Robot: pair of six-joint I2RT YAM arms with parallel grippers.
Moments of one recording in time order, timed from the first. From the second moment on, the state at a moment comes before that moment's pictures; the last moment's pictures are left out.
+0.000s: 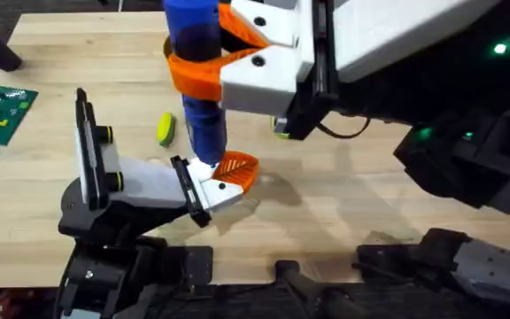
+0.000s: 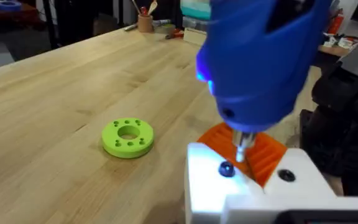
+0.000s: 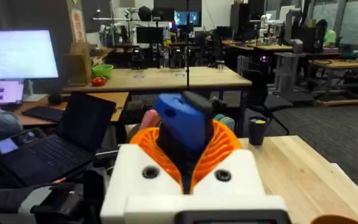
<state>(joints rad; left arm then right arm) -0.13 0.00 0.02 -0.11 0.99 -0.06 0.80 1.15 0.77 0.67 -0.63 0.16</state>
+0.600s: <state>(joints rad) -0.13 0.00 0.02 -0.11 0.99 -0.06 0.80 1.17 0.77 0.67 -0.63 0.16</state>
